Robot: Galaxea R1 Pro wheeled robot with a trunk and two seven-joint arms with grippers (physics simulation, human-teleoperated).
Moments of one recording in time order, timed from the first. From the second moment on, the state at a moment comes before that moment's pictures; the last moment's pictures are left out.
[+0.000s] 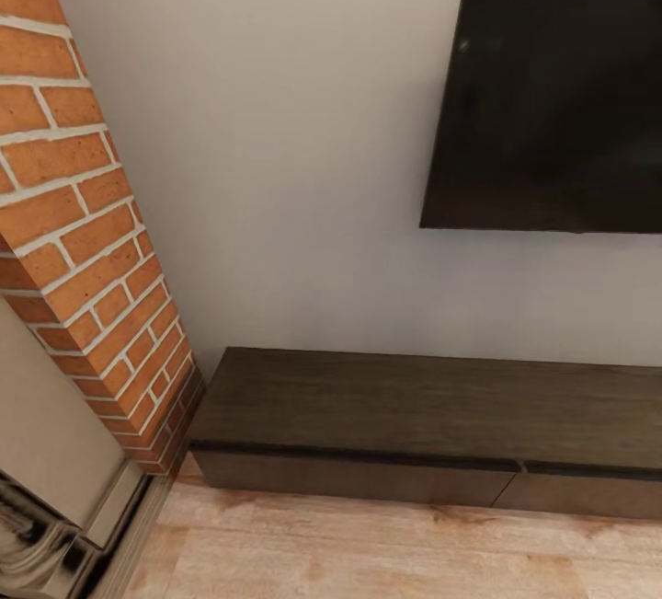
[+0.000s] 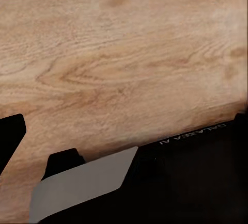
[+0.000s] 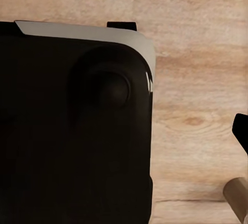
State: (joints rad) left arm -0.05 -0.04 -0.21 -0.55 -0.01 0.01 -0.07; right arm -0.07 -0.03 0.00 -0.05 0.01 -0.20 0.01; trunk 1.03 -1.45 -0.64
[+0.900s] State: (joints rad) left arm -0.06 0.04 -0.22 -0.63 -0.01 0.00 -0.09; right arm -0.07 -0.03 0.01 -0.05 0.01 -0.21 0.00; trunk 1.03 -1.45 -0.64
